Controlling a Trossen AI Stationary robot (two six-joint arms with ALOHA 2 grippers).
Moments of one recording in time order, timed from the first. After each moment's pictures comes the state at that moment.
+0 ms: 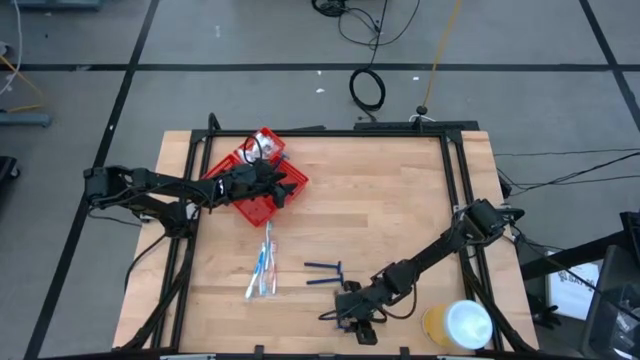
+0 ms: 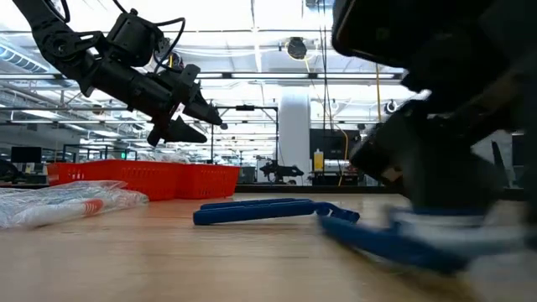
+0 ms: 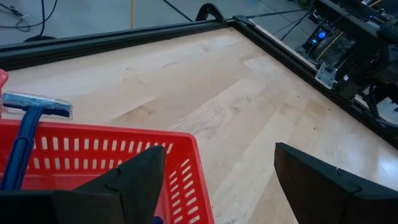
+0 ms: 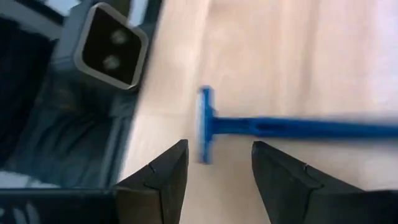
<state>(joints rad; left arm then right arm) 0.28 1.31 0.40 0.54 -0.13 -0.50 0.55 2.01 1.12 0.05 -0.11 0.51</state>
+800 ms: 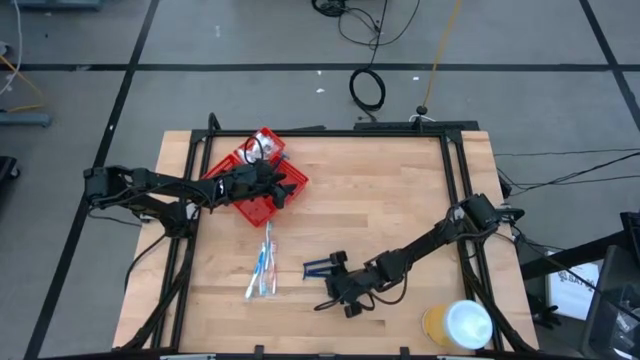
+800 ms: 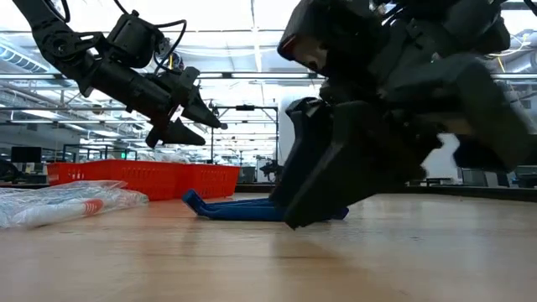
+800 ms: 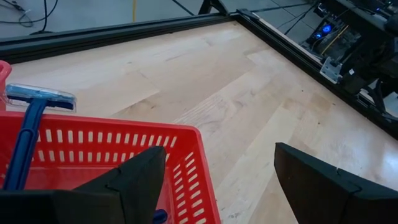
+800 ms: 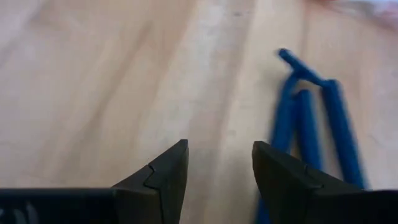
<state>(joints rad) 0.28 1.31 0.40 0.52 -0.13 -0.50 0.45 2.01 1.12 0.08 0.23 0.03</state>
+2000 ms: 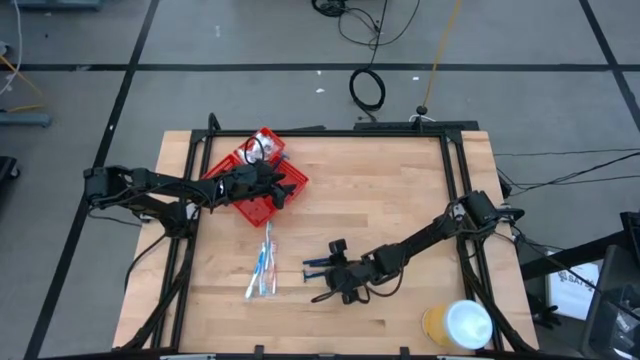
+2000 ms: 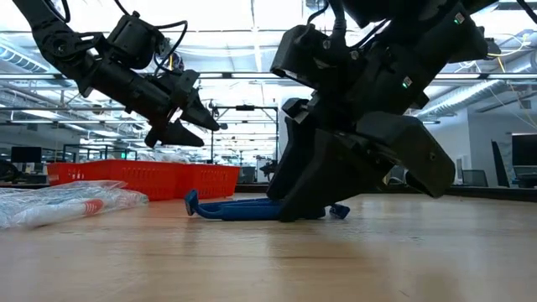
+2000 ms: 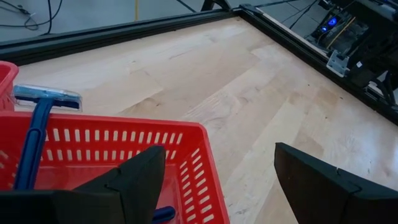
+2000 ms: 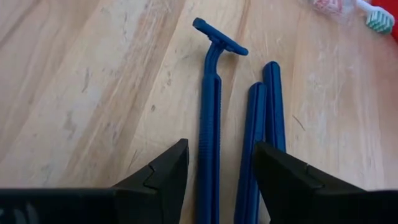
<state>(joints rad) 0.28 1.31 0.40 0.50 -0.14 -0.47 0.41 2.00 1.12 -0.01 0.34 -0.07</state>
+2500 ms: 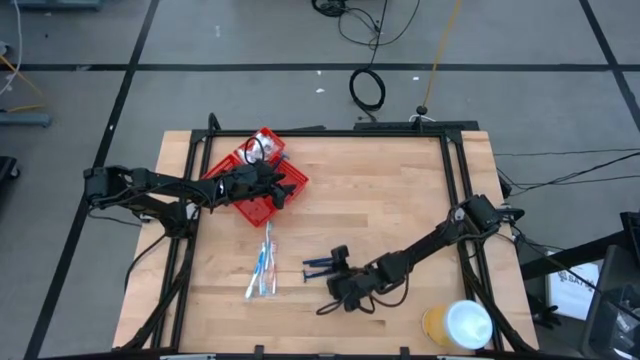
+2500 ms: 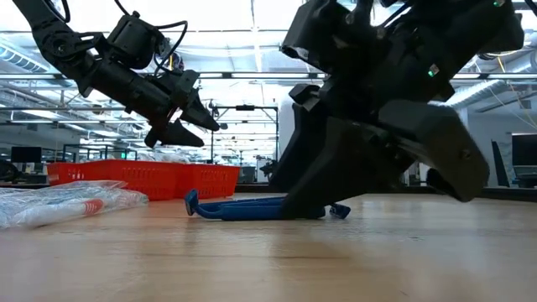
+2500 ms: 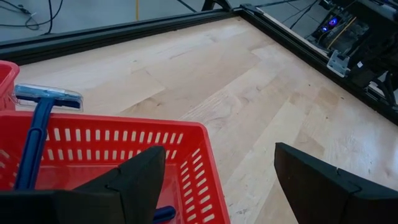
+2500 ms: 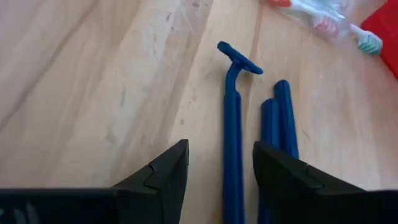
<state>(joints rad) 0.28 1.31 0.40 0.50 -0.14 -0.47 0.47 2.01 1.12 0.05 0.41 -0.06</state>
